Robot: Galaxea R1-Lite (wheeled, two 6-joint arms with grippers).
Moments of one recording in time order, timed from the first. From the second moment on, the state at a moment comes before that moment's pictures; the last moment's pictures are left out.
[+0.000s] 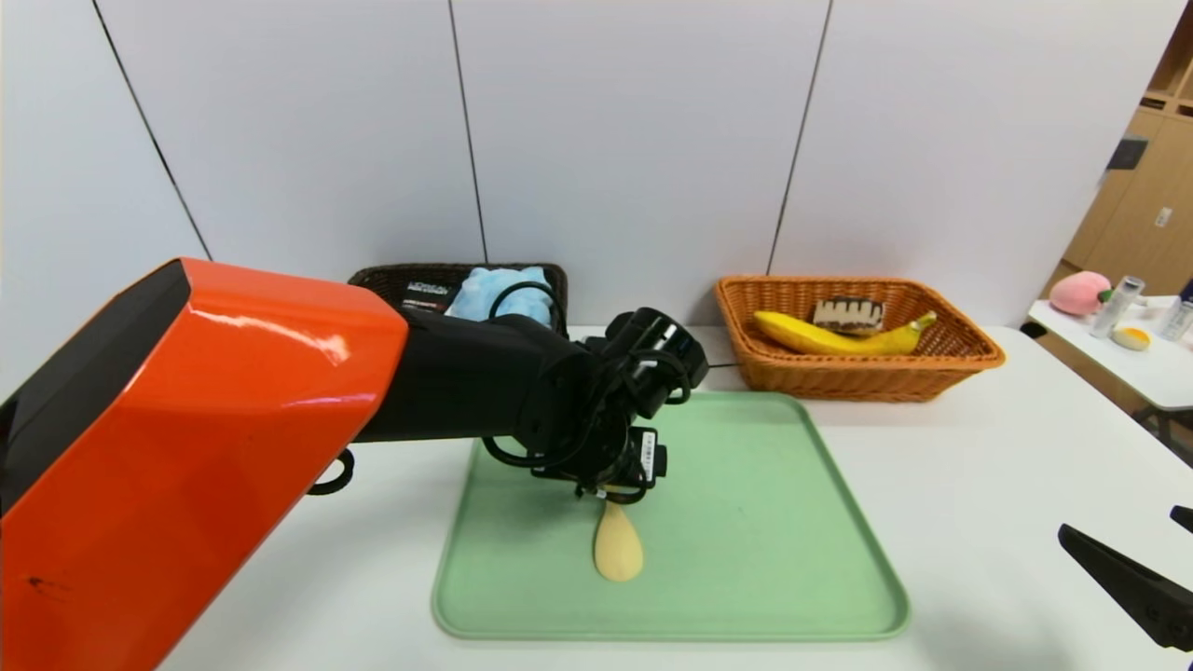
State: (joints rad) left arm -0.82 2.20 -1.66 0.47 0.38 -0.58; right arm 0.01 0.81 -0.17 -0.40 0.11 0.02
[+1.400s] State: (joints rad) left arm -0.82 2.10 -1.69 0.48 0.38 -0.53; right arm 0.01 0.81 -0.17 -0.40 0.11 0.02
